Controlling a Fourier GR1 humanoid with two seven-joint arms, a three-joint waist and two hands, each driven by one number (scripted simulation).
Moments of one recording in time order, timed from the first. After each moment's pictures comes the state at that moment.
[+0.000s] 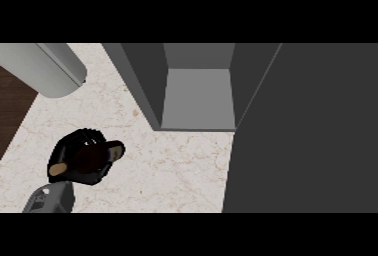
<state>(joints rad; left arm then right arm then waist) -0.23 0.20 0.22 -0.87 0.08 -0.34 -0.72 -0.08 -0.07 0.09 -2.48 -0.07 0.09 0.65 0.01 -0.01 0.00</state>
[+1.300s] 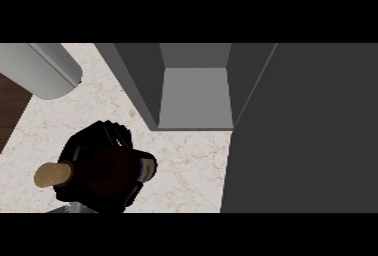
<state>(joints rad) -0.02 0.01 -0.11 -1.82 0.16 -0.06 -0.07 -0.06 -0.05 0.06 -2.48 -0.09 0.13 0.64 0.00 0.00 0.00</state>
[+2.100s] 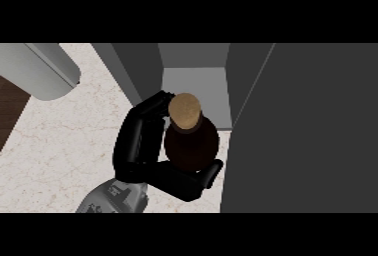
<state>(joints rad) -0.36 0.00 -0.44 -1.76 0.14 0.44 0.08 -0.08 -0.04 0.05 -2.47 -0.11 0.14 0.65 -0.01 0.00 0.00</state>
